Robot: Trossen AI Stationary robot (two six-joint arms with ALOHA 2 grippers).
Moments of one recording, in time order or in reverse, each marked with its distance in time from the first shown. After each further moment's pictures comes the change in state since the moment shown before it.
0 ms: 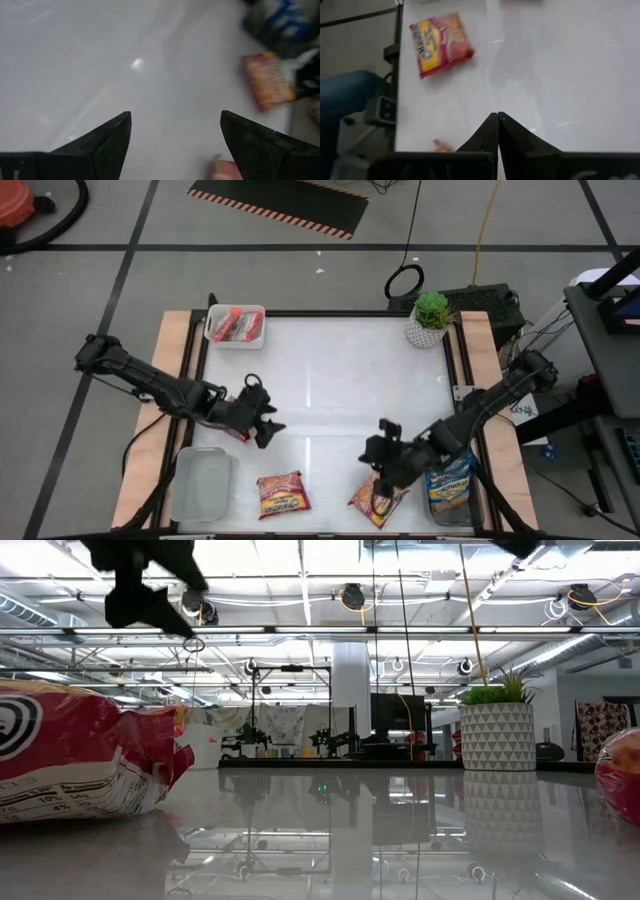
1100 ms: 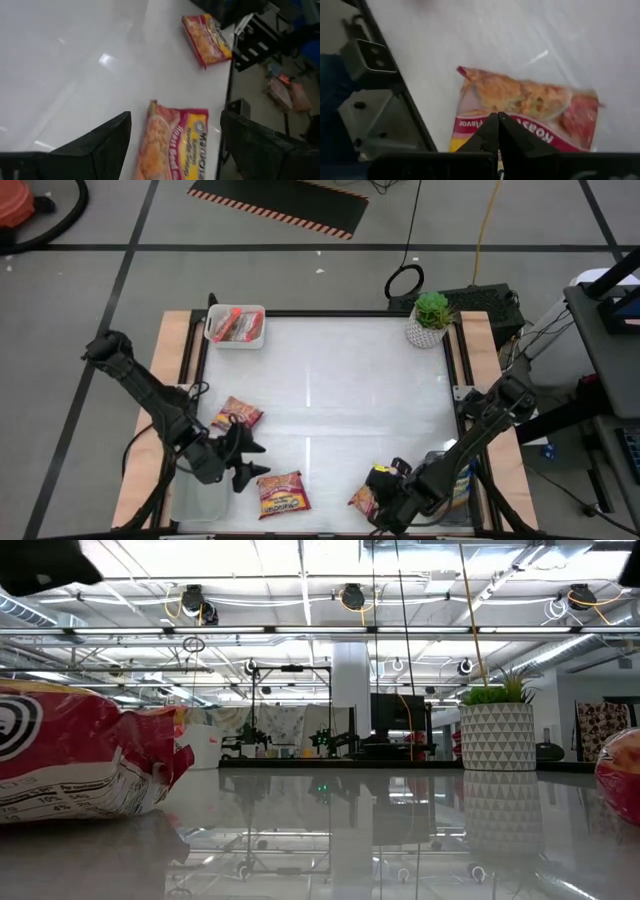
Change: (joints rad) left arm -0.397 0.061 0.000 0.086 -0.159 -0.214; right arm 0.158 0.294 0.134 -0.158 -0.145 0.591
